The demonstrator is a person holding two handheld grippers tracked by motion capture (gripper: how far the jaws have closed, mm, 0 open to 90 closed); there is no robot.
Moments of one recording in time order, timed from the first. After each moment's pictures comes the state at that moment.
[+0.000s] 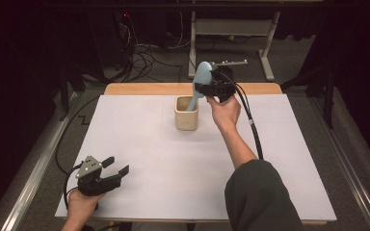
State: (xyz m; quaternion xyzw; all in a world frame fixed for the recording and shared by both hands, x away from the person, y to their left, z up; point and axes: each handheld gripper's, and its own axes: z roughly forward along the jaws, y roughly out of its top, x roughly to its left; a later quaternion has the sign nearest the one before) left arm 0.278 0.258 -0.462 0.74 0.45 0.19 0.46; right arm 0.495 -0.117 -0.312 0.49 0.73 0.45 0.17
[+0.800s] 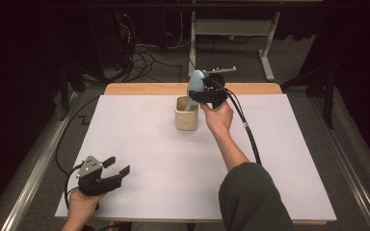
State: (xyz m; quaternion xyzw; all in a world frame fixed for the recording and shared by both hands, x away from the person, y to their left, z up) left arm 0.277 0.257 -0.461 0.74 0.44 0.19 0.47; right arm 0.496 -0.099 -0.336 0.48 0.75 0.43 0.16
